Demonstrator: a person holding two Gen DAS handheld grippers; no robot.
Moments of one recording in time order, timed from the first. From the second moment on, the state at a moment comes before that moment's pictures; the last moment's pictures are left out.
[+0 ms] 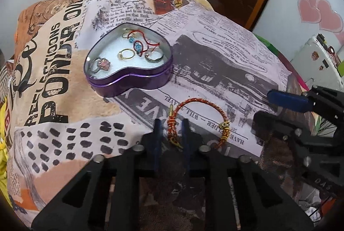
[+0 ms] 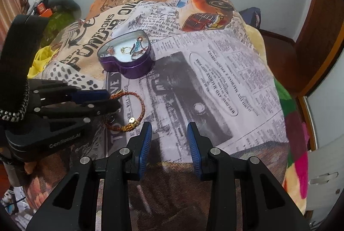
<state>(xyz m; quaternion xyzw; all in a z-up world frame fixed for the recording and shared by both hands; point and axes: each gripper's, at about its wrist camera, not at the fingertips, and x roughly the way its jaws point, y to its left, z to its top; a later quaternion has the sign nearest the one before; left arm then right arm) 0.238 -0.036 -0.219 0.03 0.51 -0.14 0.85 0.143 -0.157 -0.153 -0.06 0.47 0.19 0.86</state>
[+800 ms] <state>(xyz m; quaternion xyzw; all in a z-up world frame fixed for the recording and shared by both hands) 0.187 0.017 -0.160 0.03 0.43 -0.10 0.90 0.140 -0.108 -0.162 -0.08 0.49 0.22 0.84</state>
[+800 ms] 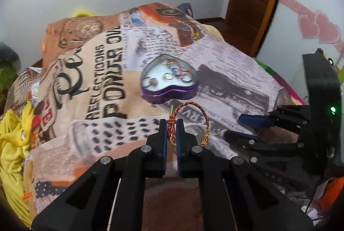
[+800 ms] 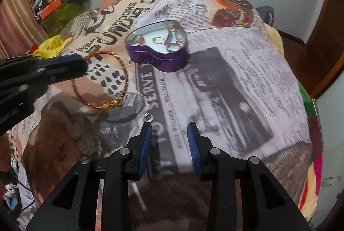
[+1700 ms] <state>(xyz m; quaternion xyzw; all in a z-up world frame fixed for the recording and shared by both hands) 0.186 0.037 -0.153 0.00 0.41 -0.09 0.91 0.151 -0.099 -0.159 -0.08 0.46 0.23 0.85</state>
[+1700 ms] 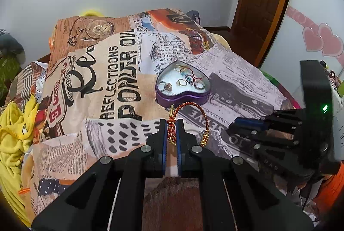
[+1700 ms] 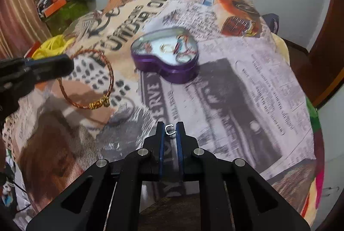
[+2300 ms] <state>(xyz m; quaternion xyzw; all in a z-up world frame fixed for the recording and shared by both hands) 0.232 0.047 -0.143 -0.02 0.39 -0.08 0.92 0.184 -0.111 -0.116 -0.04 0.41 0.22 0.89</state>
